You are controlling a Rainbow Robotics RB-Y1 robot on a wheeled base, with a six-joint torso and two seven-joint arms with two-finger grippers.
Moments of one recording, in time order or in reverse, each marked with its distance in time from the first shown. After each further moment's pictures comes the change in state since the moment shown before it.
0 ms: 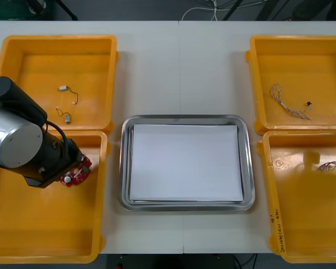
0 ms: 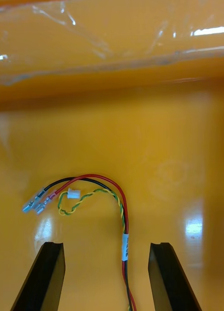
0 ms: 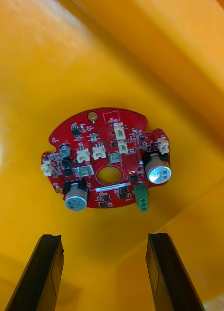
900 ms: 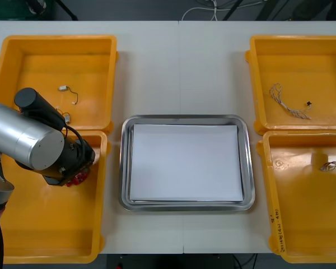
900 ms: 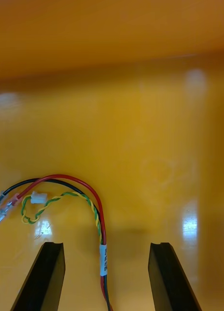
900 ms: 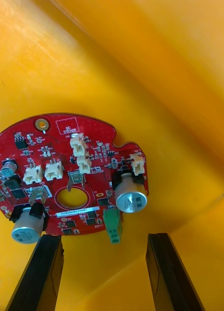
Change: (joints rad) right arm -0.016 -0.027 0.101 0.076 -0.038 -0.109 0.030; left arm -0.007 -0.044 -0.070 0.100 -0.076 -0.132 0.032
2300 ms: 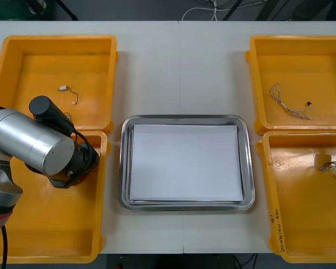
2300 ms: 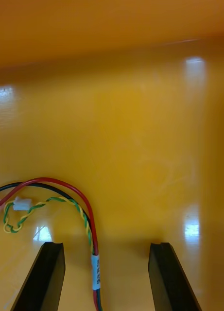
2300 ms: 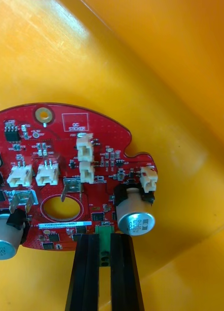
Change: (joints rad) right arm -0.001 0.006 0.038 0.027 0.000 -0.061 0.000; left arm -0.002 -0.001 -0.058 0.044 -0.043 -0.046 0.040
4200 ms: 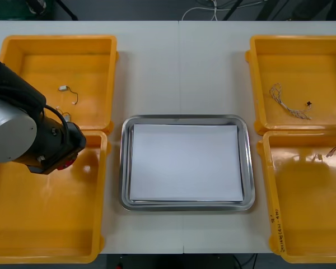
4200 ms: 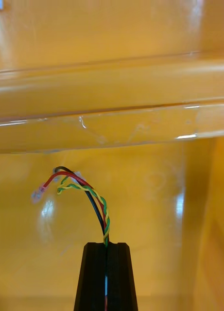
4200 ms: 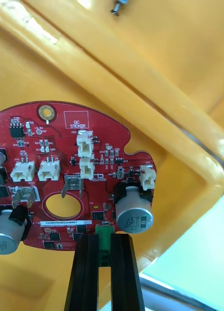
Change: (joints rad) right arm -0.196 0.018 -0.169 0.001 0.005 0.466 0.000; left arm -0.058 0.078 0.128 -0.260 0.170 0.202 -0.005
